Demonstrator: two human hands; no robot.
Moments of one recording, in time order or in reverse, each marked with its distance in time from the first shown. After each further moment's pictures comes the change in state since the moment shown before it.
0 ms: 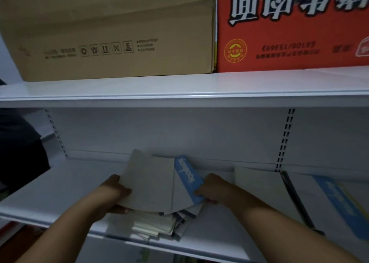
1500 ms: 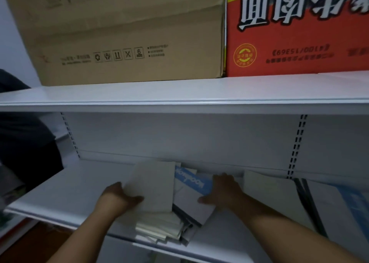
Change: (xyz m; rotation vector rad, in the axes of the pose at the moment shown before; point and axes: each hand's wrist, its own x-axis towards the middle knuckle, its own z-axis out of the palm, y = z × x) left_hand 0.018 -0.023 -0.001 0.639 0.327 0.027; right_hand 0.021 0.010 0.001 -0.562 0.182 -0.107
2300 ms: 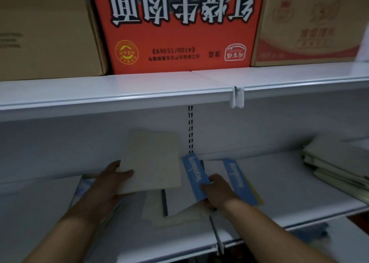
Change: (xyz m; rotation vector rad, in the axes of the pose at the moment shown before) left_hand -0.083 0.208 0.070 -1.227 -0.610 0.228; right_hand -0.120 0.181 -0.042 1.034 0.266 0.444
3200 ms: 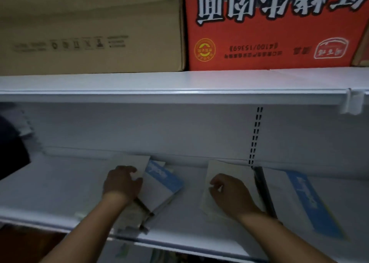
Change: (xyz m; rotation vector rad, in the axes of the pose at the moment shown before) left_hand -0.023 -0.011 -0.126 1.173 0.596 0.114; right_hand -0.011 -0.024 0.091 -0.565 -0.058 -0.624
